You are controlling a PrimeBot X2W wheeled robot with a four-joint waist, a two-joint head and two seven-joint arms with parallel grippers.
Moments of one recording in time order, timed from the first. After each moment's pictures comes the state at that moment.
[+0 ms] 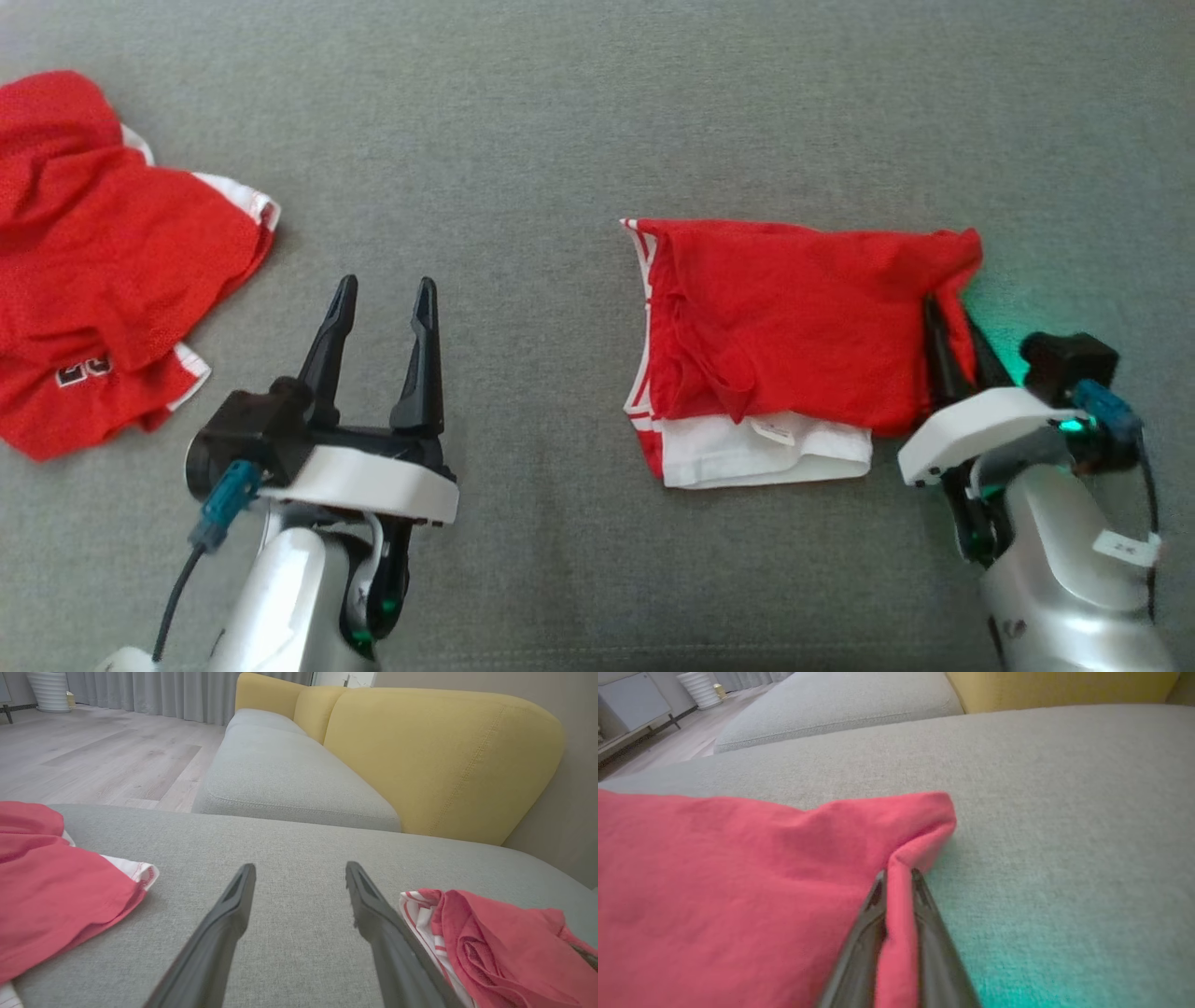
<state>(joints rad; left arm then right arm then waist) -0.16 0.05 -0.25 0.10 -0.25 0.03 -0.25 -0.37 -0.08 0.02 0.65 0.17 0.13 -0.17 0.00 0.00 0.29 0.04</state>
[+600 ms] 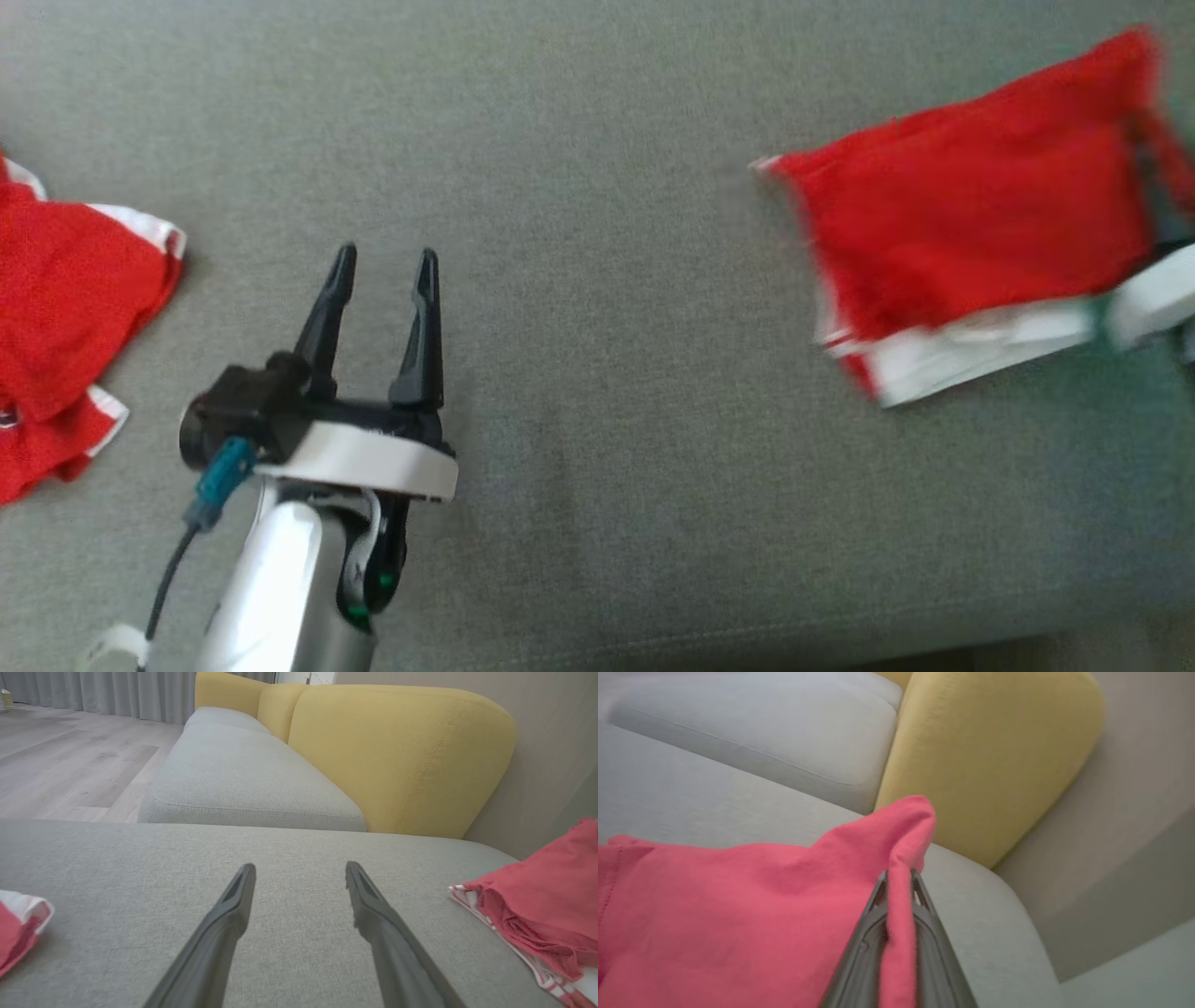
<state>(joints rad) -0.19 0.05 -0.24 0.10 -0.23 0.02 -0.25 -0.54 -0.46 0.18 0.52 0.08 0.13 -0.14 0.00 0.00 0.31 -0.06</state>
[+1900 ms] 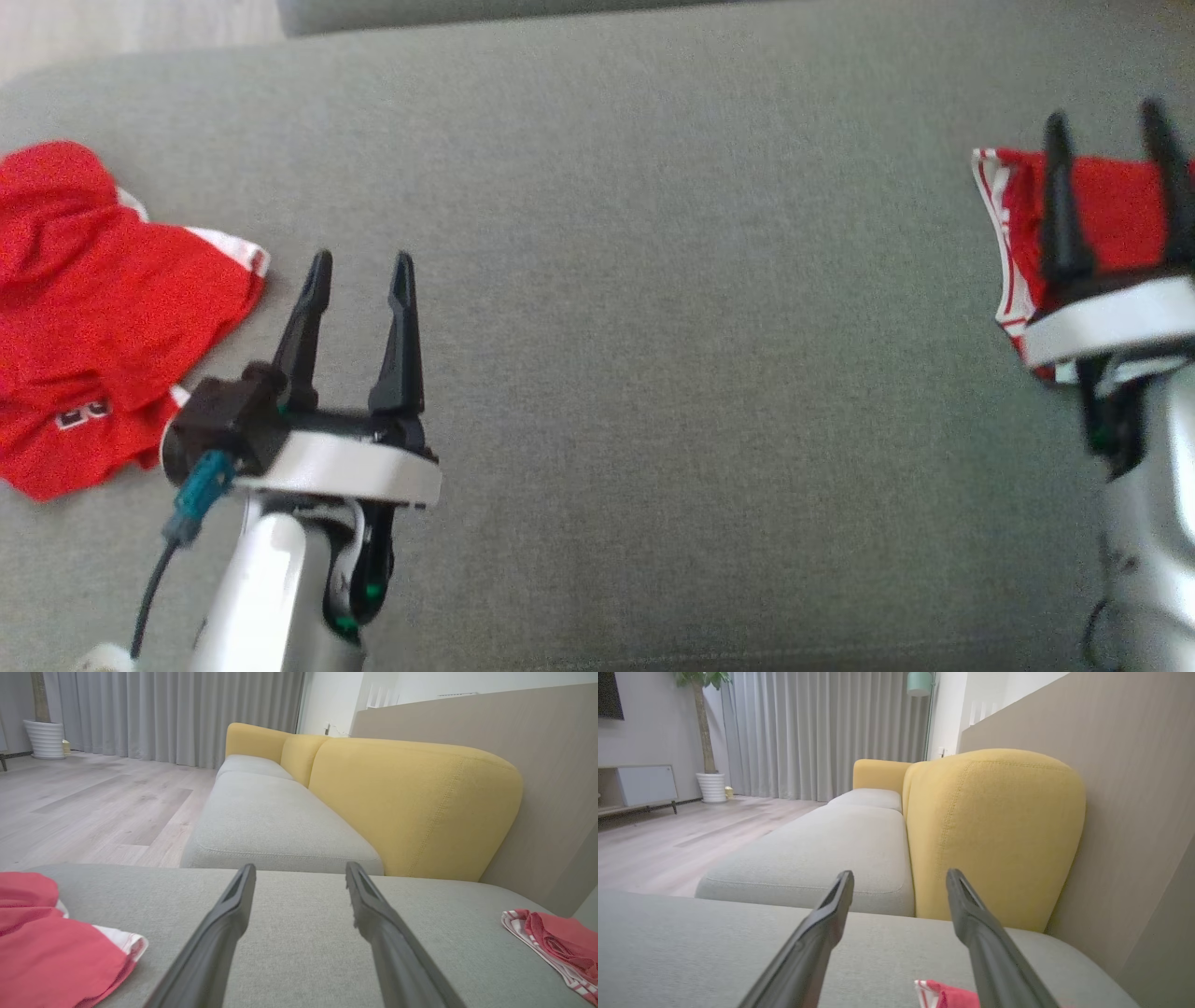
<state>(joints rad) -0.18 0.04 -0.21 0.09 -0.24 0.02 -0.26 -0.42 -0.22 -0.03 0.29 0.09 0.13 -0.16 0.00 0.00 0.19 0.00</state>
